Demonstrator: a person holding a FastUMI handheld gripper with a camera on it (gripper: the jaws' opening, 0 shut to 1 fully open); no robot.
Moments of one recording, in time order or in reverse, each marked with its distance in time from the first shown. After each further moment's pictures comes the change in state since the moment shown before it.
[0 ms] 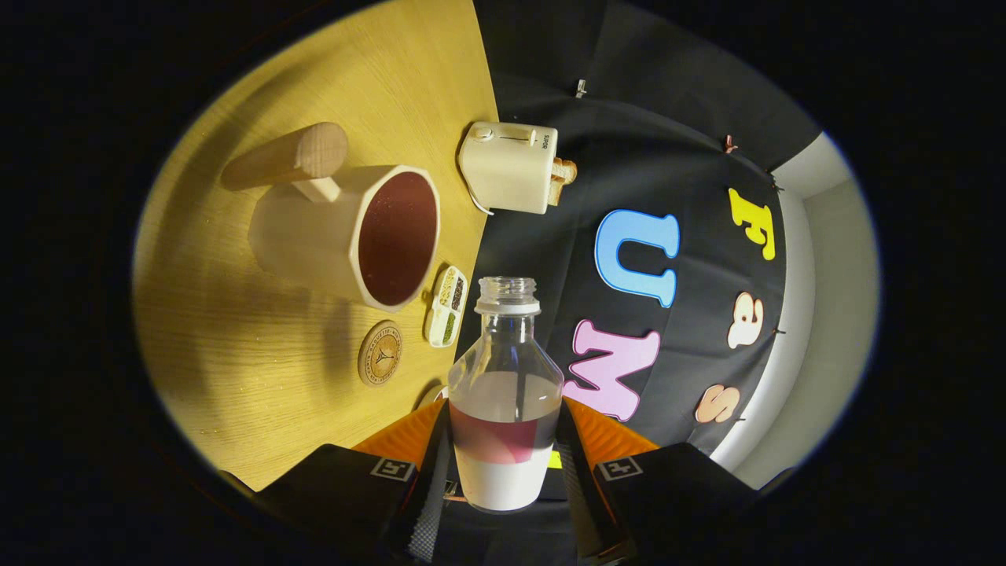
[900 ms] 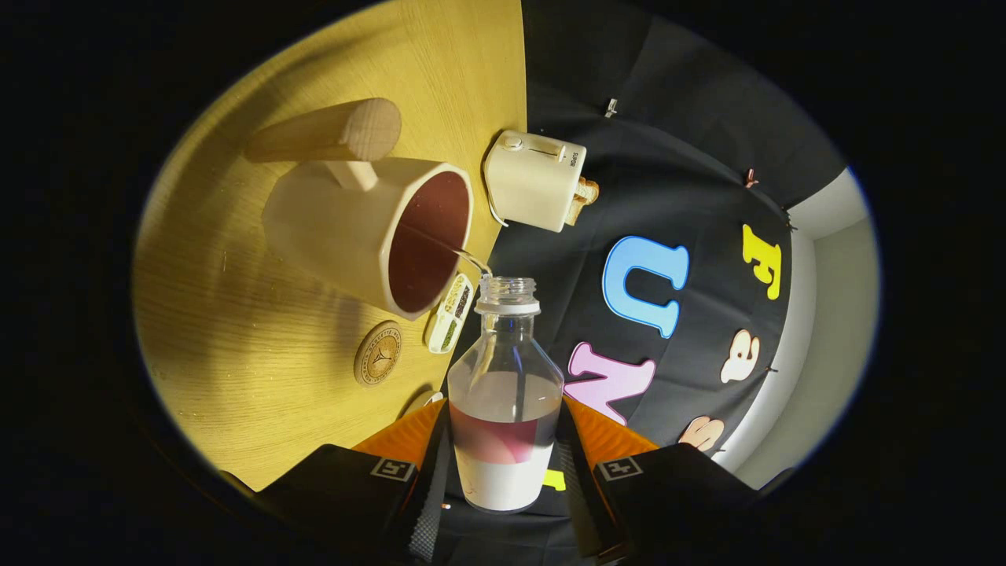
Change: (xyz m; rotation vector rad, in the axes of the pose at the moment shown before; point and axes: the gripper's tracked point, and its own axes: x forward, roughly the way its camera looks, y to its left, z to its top) arm 0.010 0.005 0.010 -0.120 -0.050 -0.001
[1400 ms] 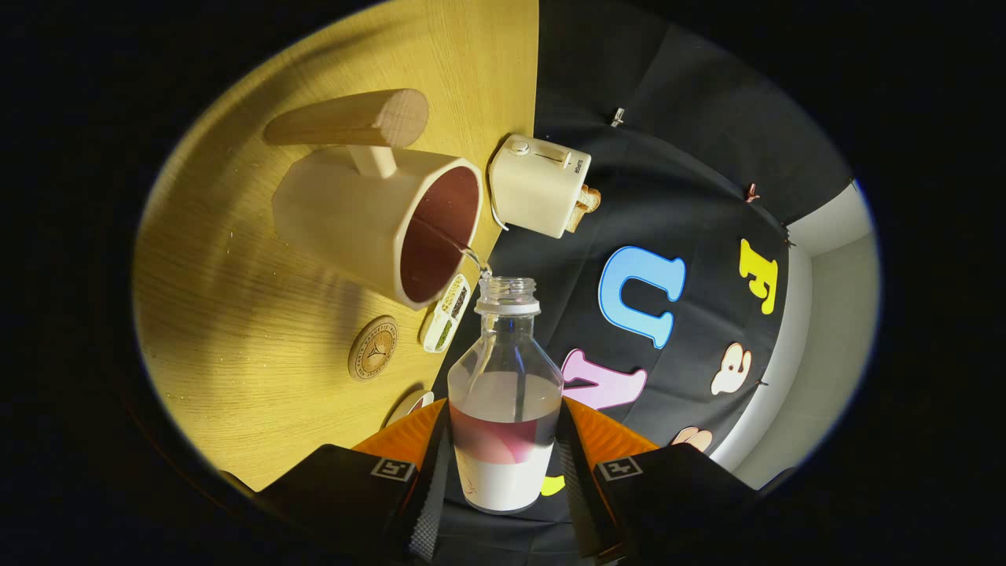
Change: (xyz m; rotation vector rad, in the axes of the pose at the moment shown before) arm -0.002 0.000 -0.004 -0.057 -0.023 -0.013
